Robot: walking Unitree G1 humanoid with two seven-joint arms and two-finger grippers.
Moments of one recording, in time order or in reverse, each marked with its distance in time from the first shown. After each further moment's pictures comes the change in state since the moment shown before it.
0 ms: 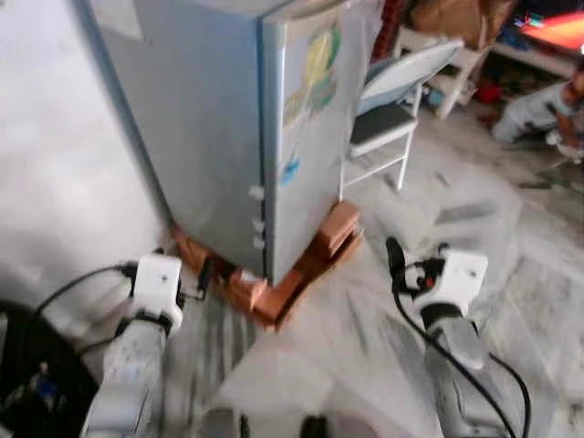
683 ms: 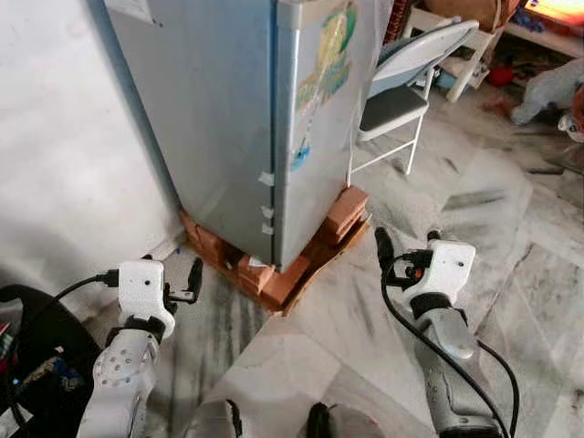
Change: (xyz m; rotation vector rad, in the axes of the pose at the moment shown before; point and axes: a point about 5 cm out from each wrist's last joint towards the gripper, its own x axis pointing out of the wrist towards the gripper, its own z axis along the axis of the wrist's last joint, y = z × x) left arm -0.010 0.002 0.001 -0.118 -0.007 0.042; right arm 0.005 0.015 0.005 0.008 -0.036 0.068
